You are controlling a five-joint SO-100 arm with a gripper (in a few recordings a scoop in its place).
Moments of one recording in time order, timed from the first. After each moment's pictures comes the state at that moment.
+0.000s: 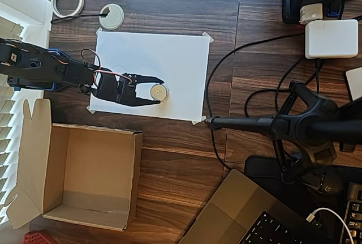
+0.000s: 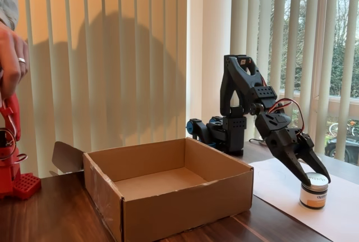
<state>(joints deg) 9.3 93.9 137.1 -4.1 -102.2</state>
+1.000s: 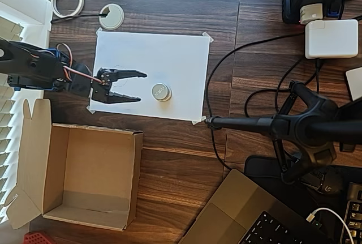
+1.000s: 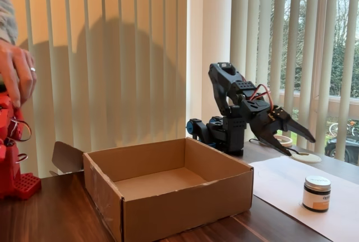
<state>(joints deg) 7.6 146.5 172.4 4.7 -51.7</state>
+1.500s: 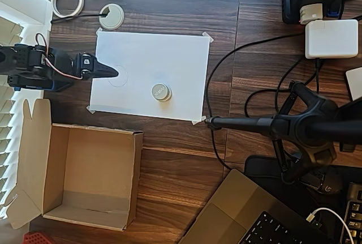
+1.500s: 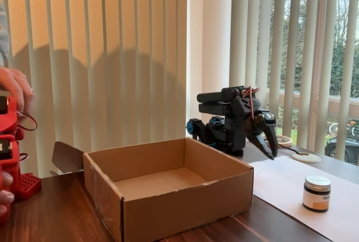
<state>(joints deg) -1.2 190.3 177.5 66.4 -12.9</state>
